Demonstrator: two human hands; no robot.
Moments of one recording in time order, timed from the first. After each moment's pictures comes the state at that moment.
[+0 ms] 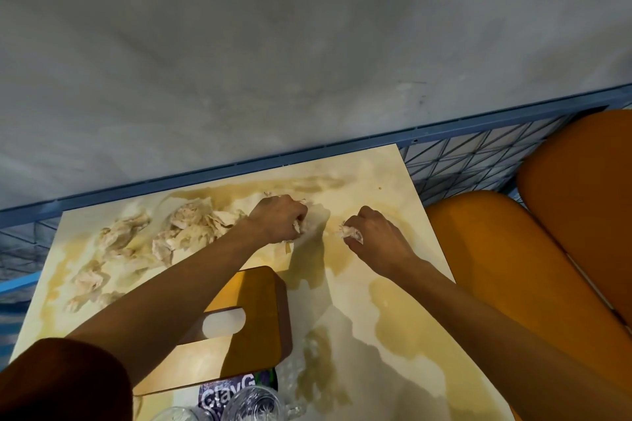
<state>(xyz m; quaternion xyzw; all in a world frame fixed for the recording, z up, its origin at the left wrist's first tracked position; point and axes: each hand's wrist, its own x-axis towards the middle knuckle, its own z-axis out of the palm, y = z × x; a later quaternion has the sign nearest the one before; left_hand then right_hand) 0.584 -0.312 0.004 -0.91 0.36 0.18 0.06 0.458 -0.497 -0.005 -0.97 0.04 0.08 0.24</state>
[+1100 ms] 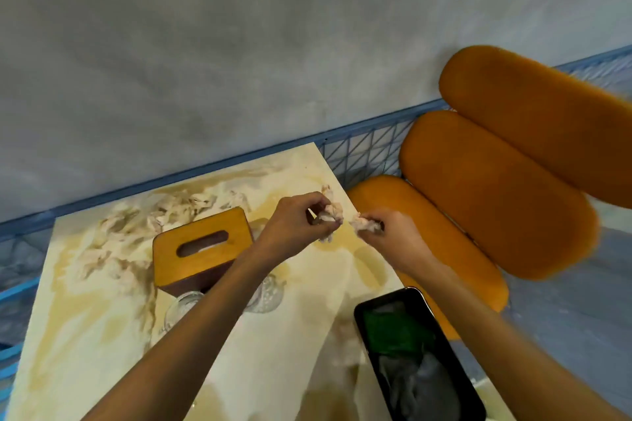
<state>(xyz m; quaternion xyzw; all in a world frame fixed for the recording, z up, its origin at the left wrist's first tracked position) 0.289 -0.306 0.189 -0.83 0.37 0.14 -0.40 0.172 -0.471 0.175 -0.92 0.21 -0.05 0.33</state>
